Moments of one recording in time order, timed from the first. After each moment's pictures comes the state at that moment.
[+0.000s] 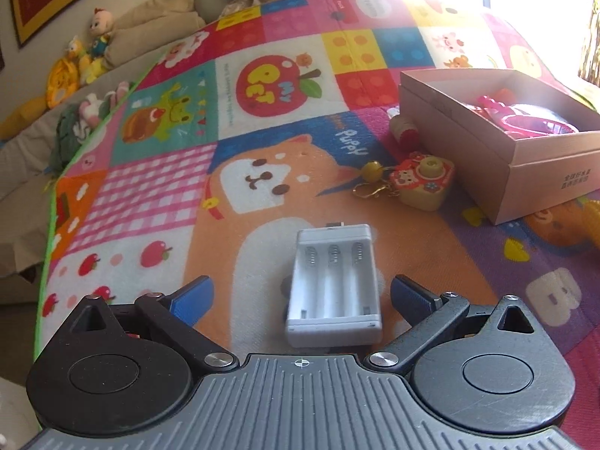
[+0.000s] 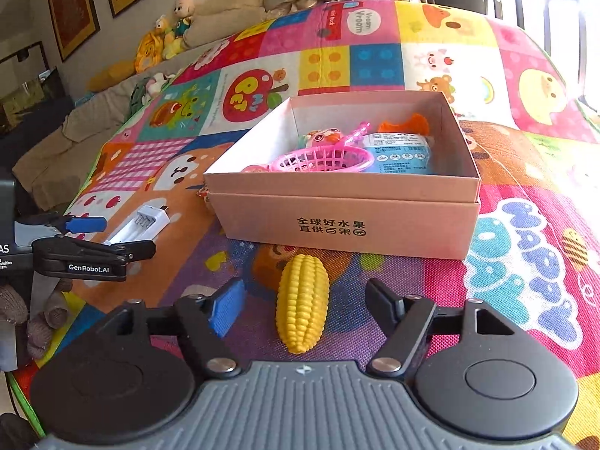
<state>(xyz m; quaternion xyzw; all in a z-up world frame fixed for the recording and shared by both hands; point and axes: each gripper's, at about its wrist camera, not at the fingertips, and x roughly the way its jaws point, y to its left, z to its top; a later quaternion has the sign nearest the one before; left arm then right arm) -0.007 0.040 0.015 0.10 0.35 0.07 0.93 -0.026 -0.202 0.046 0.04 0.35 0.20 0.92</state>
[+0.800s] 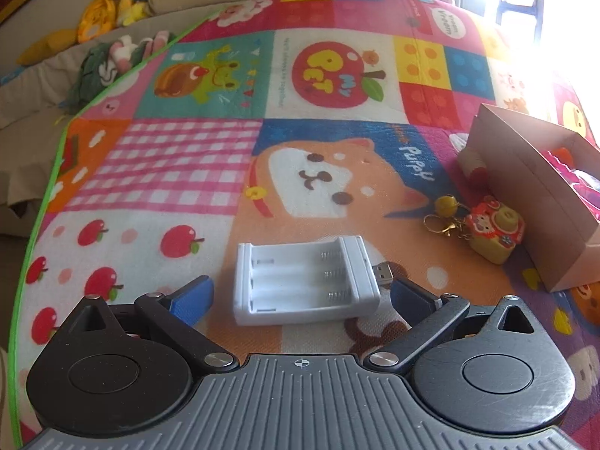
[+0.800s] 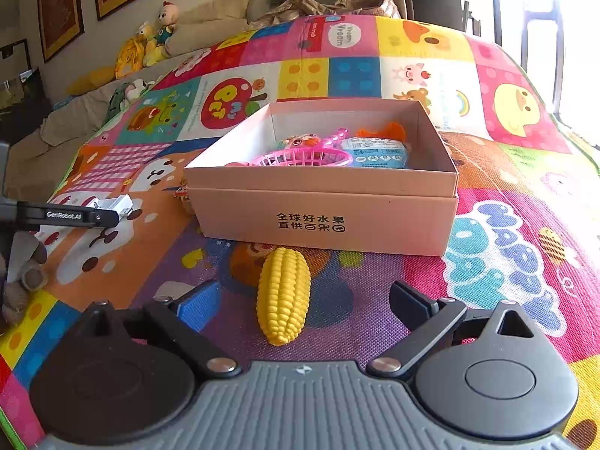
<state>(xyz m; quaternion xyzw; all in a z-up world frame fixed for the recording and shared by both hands) 0.029 0.097 0.013 -0.03 0.36 0.09 0.93 -0.039 -0.195 0.038 0.01 0.32 0.15 0.94</state>
